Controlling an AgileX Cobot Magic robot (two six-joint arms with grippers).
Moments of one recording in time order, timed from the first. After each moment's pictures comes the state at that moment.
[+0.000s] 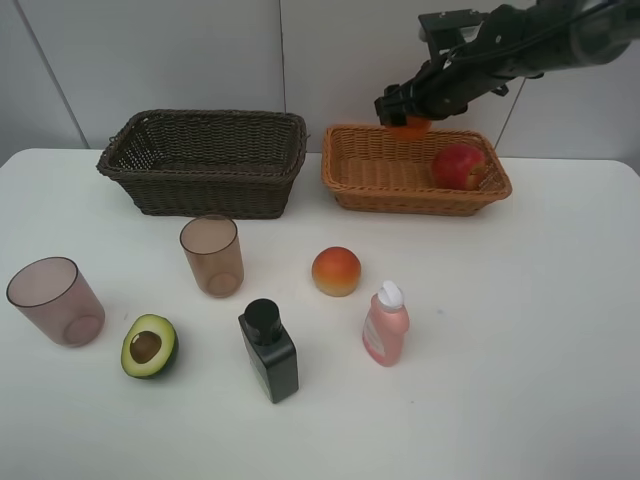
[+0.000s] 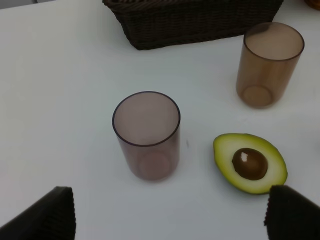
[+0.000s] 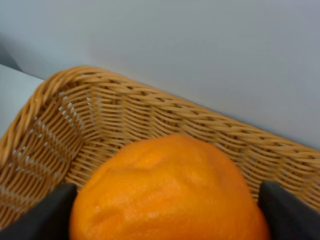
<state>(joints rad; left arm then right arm) -0.16 0.00 -0.42 -0.06 1.08 0.04 0.27 2.10 -1.56 0.09 0.27 -0.26</state>
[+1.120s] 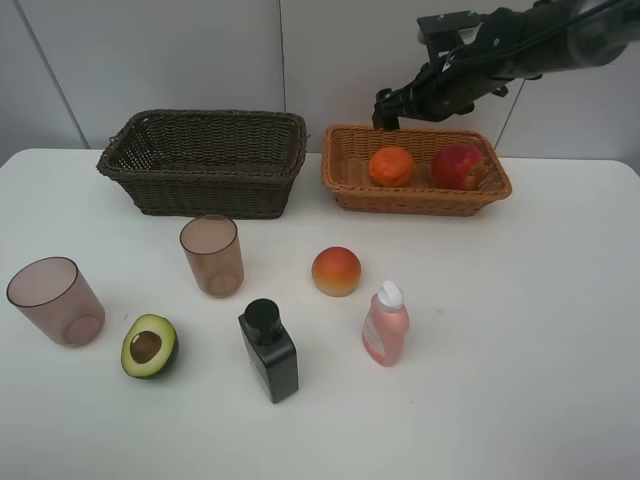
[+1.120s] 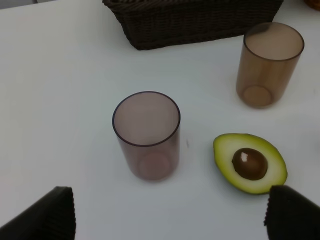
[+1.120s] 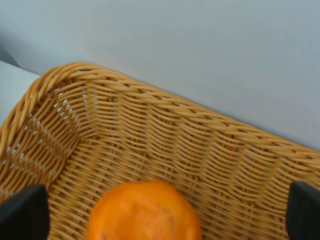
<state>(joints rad) -0.16 0.00 -0.42 -0.06 1.08 0.04 0.27 2.10 -1.57 0.07 0.28 -0.26</state>
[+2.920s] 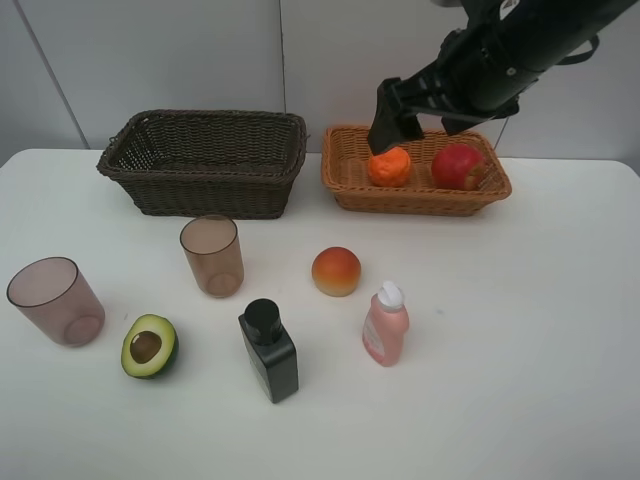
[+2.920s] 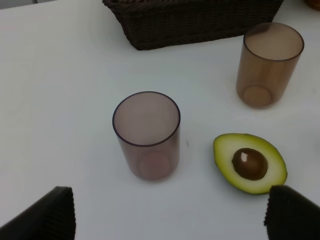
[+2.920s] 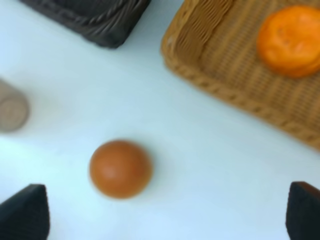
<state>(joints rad) -0.16 0.00 -0.42 -0.06 1.08 0.04 0.49 1.53 -1.22 0.06 0.74 -0.11</state>
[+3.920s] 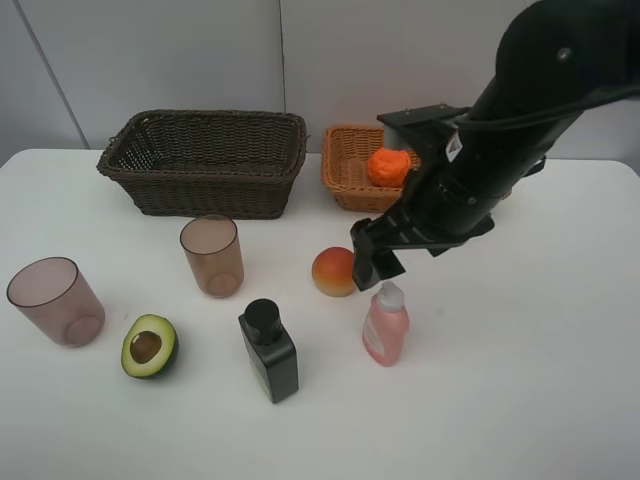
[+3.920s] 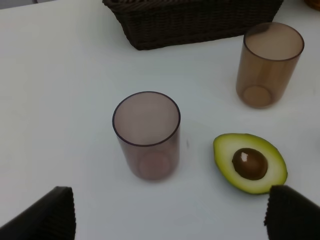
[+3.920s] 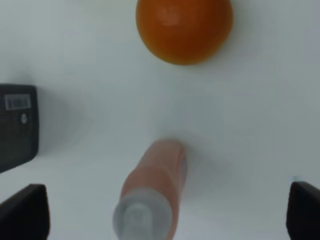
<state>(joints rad) -0.16 0.00 -0.42 -0.06 1.08 0.04 0.63 1.60 -1.02 0.08 0.78 -0.04</state>
